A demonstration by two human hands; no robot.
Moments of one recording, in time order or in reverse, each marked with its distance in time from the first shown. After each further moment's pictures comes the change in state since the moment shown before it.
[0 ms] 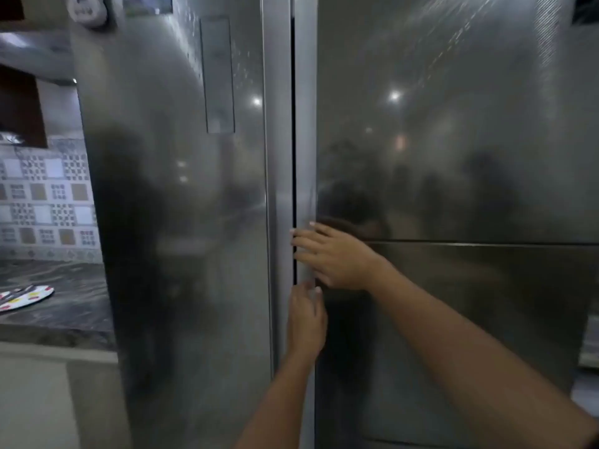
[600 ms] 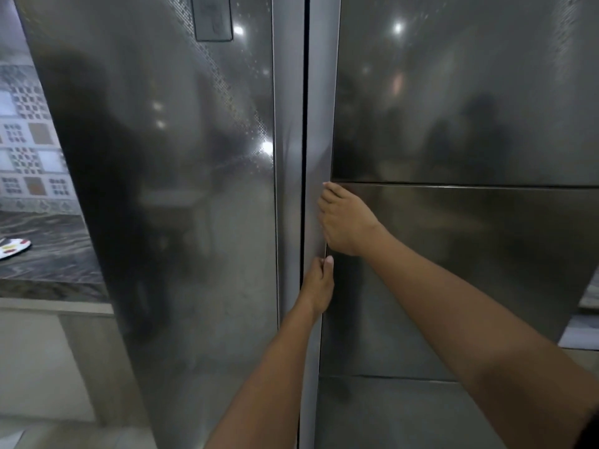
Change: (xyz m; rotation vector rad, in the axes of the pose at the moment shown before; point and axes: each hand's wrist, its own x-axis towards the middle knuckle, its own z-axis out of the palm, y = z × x) left_hand 0.000 -0.030 0.002 -0.131 -0.413 -0.225; right_hand 0.019 -0.031 0.035 -0.314 -0.402 0.140
